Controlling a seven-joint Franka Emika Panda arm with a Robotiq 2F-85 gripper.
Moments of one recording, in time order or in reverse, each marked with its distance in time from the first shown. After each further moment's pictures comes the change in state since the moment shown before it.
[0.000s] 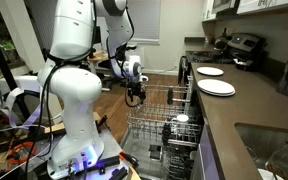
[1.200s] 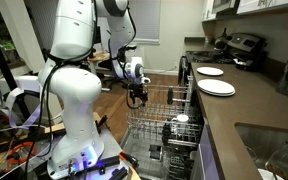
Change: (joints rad) arm -0.015 0.010 -0.025 -0.009 -0.014 0.000 0.000
